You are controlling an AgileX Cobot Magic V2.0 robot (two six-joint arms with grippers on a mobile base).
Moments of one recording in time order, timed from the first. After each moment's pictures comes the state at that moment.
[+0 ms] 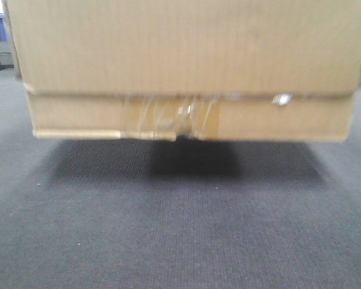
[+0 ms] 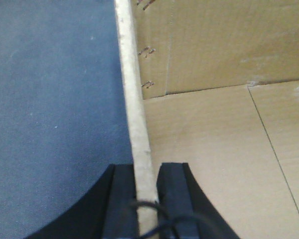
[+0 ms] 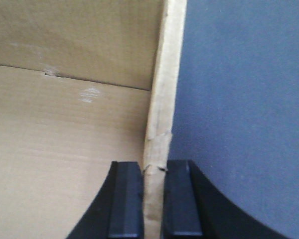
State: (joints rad) left arm -0.42 1.70 -1.76 0.39 0.97 -0.41; right arm 0.36 1.62 -1.69 -0.10 0.99 0.19
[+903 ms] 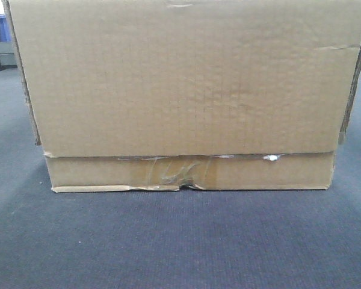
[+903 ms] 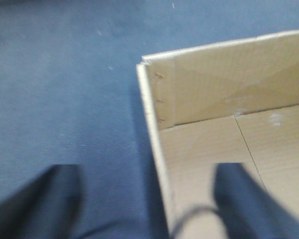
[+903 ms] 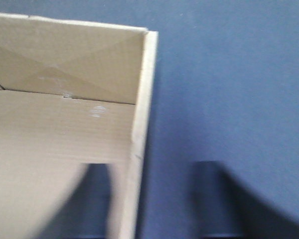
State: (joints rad) left arm -0.41 1.54 -1.79 0.41 1.03 -0.34; right arm 0.34 1.50 -1.75 -0.10 1.09 0.18
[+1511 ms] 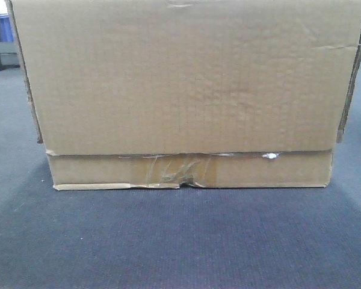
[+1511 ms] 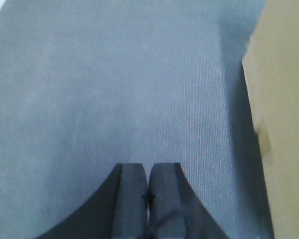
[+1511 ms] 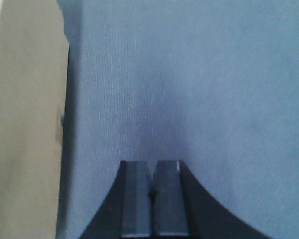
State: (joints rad) left arm -0.10 1.01 -0.97 0.30 0.72 -0.32; right arm 0.15 1.17 -1.10 -0.10 0.80 0.18
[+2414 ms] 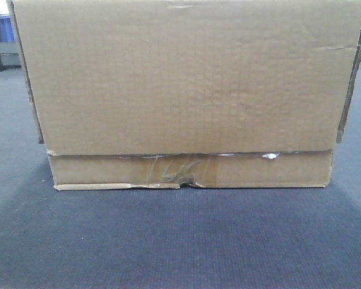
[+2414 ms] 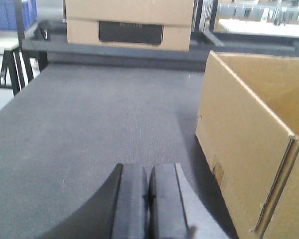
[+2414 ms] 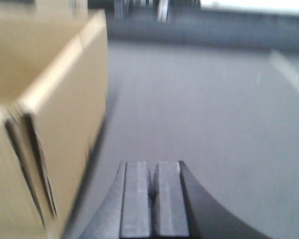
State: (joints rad) left arm -0.10 0.22 -0.43 0.30 0.41 -0.32; right arm 0.14 0.26 -0.40 -0.10 0.34 0.09
